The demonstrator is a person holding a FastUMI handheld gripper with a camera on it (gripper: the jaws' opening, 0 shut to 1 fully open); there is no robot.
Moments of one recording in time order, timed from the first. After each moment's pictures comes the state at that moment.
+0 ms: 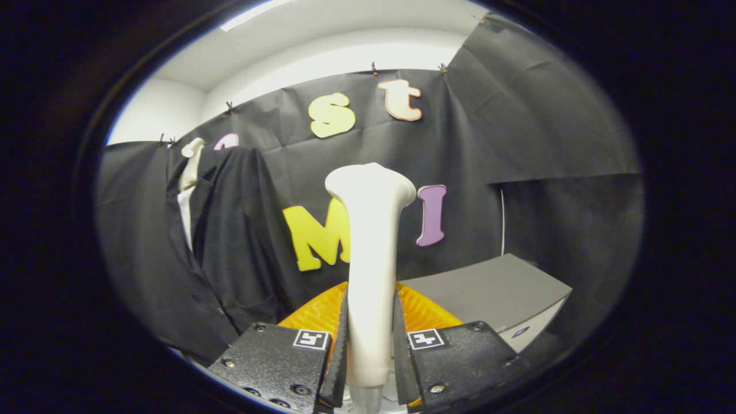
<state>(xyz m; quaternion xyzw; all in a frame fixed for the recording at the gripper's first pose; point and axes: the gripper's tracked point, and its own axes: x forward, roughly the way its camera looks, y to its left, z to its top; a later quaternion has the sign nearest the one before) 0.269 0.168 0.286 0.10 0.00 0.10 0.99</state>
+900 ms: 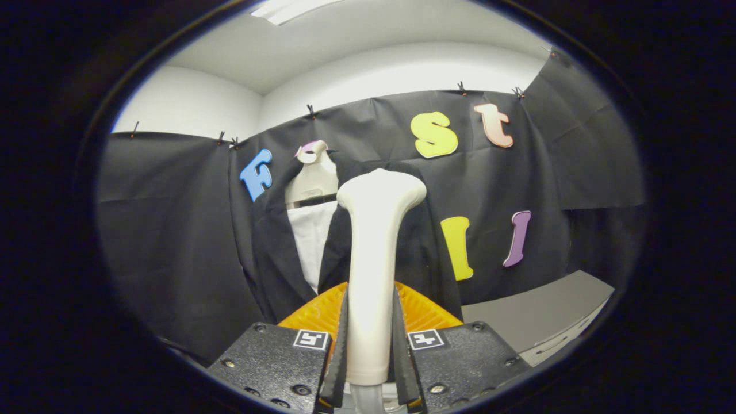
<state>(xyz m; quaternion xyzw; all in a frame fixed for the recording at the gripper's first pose) 0.207 0.428 0.347 0.07 -0.04 0.21 0.97</state>
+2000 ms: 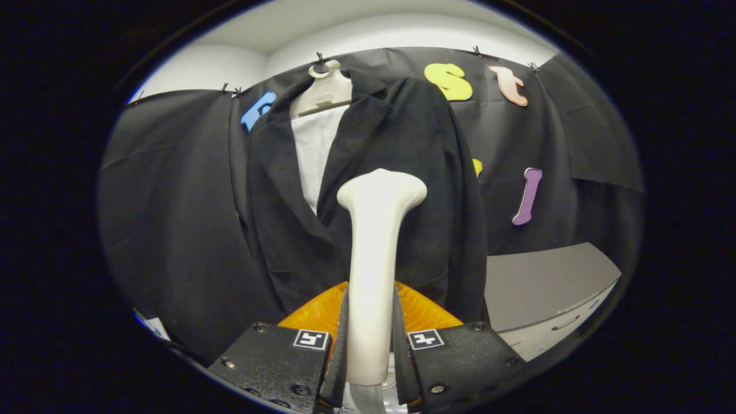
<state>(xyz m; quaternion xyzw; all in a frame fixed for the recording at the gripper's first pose) 0.226 0.459 0.224 0.02 0.08 0.21 0.97</state>
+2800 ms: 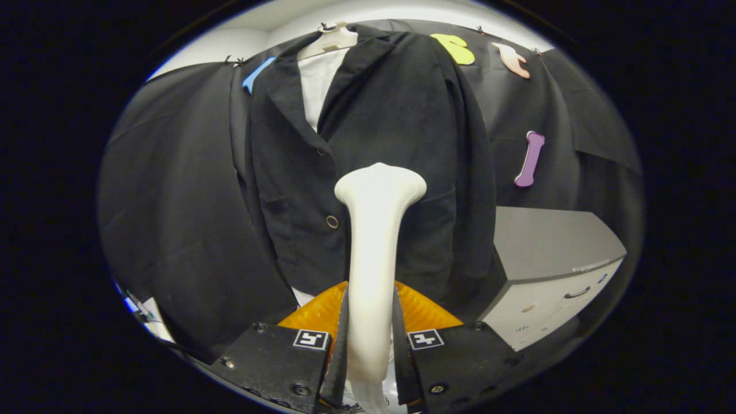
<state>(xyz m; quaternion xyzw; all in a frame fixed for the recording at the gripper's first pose) 0.207 0.451 0.114 -0.01 0.17 0.20 0.96</state>
